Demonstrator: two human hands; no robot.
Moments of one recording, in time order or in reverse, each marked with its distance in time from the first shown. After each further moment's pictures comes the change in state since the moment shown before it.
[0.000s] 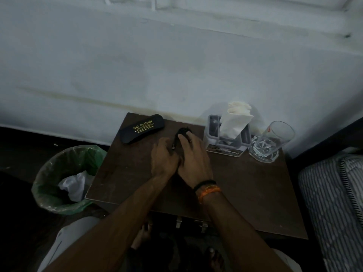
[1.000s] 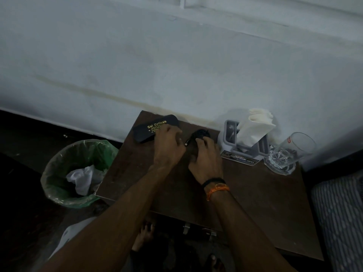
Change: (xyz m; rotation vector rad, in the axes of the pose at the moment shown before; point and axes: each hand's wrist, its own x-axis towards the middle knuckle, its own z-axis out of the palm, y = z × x) left_hand 0.047 -0.012 -0.023 0.222 0.139 0.282; right_hand 0.027 0.002 0.017 -0.068 -0.098 0.168
